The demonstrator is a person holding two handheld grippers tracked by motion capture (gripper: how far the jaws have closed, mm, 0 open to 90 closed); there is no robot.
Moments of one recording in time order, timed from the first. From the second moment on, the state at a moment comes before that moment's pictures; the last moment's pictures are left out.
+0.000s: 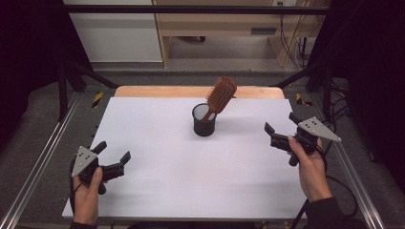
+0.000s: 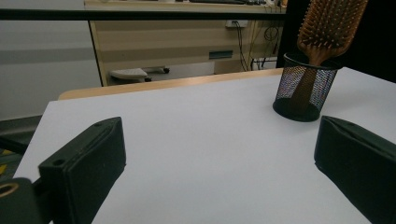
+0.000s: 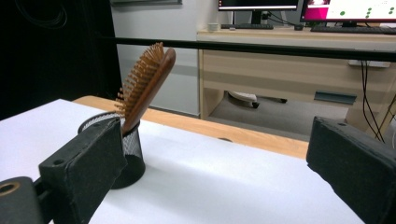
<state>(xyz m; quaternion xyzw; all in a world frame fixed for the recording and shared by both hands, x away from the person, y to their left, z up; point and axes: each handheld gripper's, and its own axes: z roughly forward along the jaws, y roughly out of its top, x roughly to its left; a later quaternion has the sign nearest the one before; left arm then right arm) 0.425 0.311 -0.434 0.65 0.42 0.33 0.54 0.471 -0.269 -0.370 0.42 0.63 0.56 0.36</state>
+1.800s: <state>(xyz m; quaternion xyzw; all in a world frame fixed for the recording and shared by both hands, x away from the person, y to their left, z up) 0.417 0.315 -0.433 0.64 0.40 0.34 0.56 0.430 -0.251 -0.453 0.40 0.67 0.54 0.32</state>
